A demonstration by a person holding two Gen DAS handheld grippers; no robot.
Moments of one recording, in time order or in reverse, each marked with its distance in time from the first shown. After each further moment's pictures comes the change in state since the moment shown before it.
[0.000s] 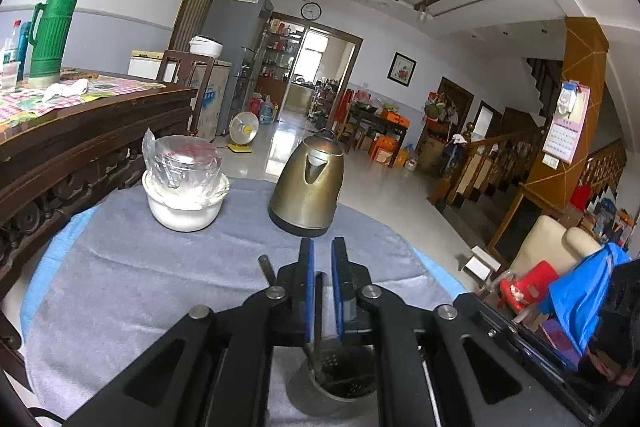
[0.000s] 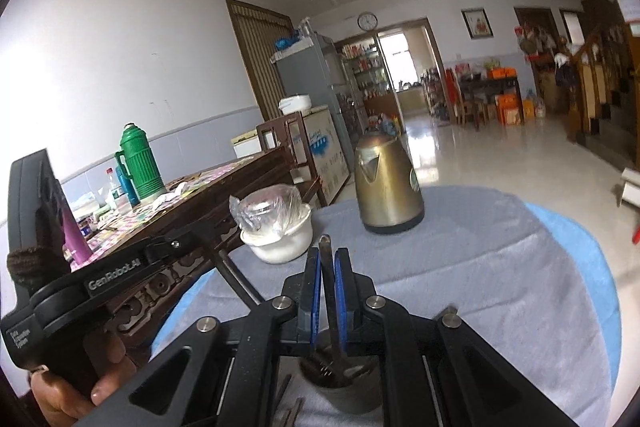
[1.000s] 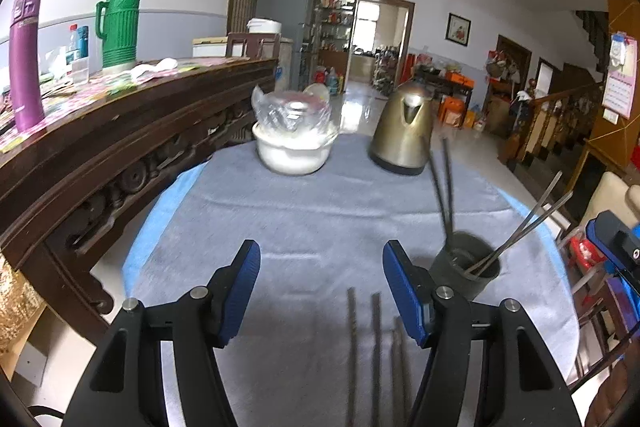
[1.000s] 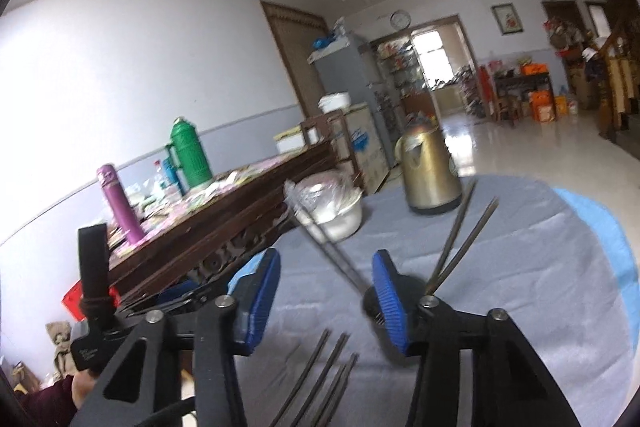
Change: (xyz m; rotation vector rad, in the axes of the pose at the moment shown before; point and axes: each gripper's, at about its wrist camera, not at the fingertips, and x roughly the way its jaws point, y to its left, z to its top) left arm -0.063 0.072 -0.064 0.066 0.120 0.292; right arm -0.049 0.039 -0.049 -0.047 0.007 0.152
